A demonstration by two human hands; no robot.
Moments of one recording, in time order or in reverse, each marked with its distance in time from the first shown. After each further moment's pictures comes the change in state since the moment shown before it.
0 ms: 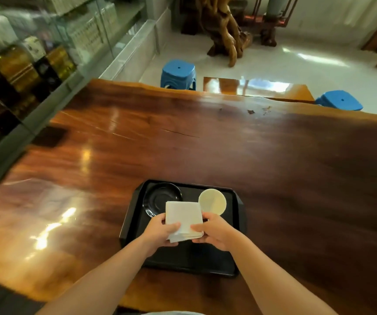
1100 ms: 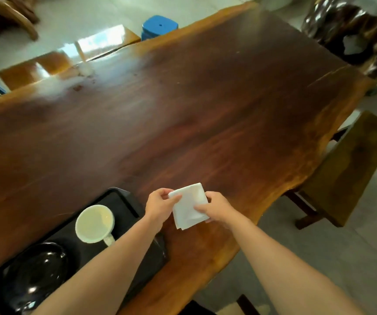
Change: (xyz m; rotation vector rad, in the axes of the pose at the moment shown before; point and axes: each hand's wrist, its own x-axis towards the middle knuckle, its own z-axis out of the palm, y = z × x) left_hand 0.065 0.027 0.296 0.601 -0.298 0.209; right_hand -0.103 0.137 -0.208 0.073 0.758 0.050
